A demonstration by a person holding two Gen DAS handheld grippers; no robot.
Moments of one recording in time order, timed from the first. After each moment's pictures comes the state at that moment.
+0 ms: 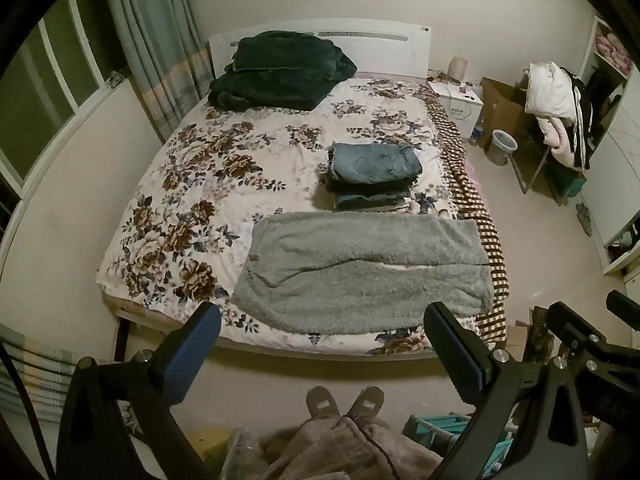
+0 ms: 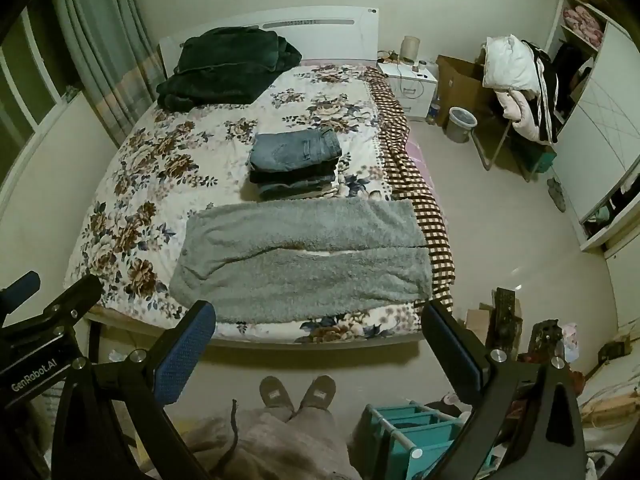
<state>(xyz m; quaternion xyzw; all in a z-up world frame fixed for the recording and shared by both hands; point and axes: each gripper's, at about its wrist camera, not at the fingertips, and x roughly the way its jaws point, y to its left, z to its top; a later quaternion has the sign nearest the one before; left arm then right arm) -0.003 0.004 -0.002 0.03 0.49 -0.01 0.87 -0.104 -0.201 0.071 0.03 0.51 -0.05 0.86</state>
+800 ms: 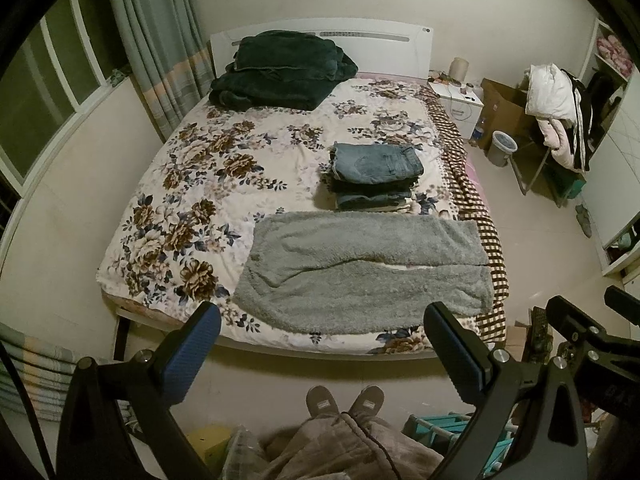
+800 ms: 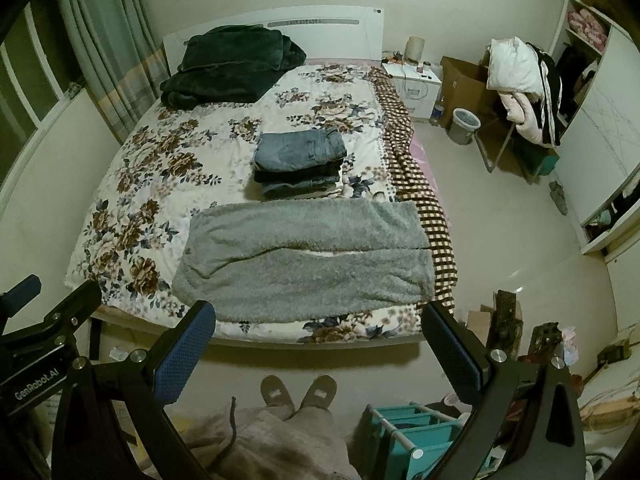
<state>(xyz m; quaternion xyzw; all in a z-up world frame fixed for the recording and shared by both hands) -0.009 0.037 0.001 0.02 0.50 -0.01 0.87 -0.098 -0.197 0.076 0.03 0.51 -0.04 0.86</state>
